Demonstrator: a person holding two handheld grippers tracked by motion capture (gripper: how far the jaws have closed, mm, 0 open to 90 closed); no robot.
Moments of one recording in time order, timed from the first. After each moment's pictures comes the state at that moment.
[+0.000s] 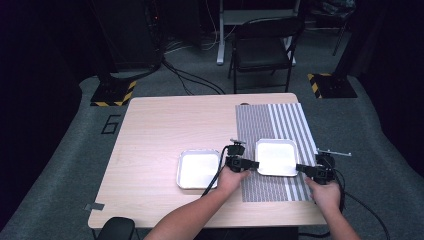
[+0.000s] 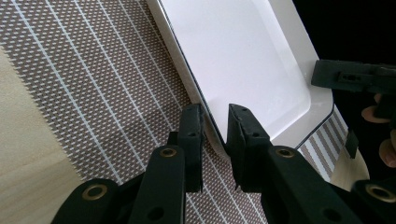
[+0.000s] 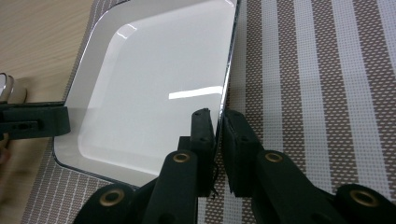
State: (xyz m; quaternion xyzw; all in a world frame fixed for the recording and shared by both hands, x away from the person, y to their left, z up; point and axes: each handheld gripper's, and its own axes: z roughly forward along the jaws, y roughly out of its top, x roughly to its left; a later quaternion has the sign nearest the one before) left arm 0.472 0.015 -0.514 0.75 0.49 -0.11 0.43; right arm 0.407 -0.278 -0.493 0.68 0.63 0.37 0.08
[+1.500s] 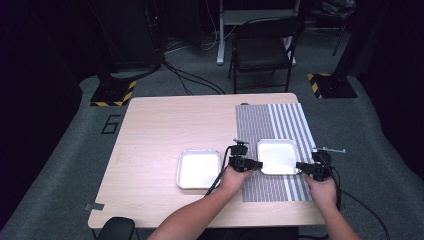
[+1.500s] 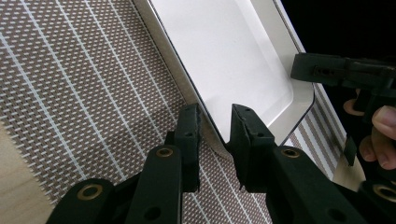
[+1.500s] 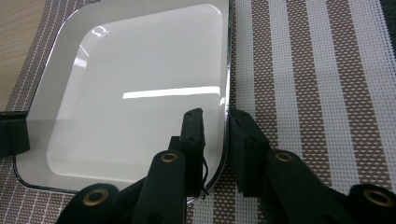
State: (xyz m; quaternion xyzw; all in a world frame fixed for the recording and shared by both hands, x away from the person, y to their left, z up) left arm 0.476 0.005 -0.520 0.75 0.49 -0.13 0.43; right arm 0.424 -0.277 -0.504 0.68 0.64 0.33 0.12
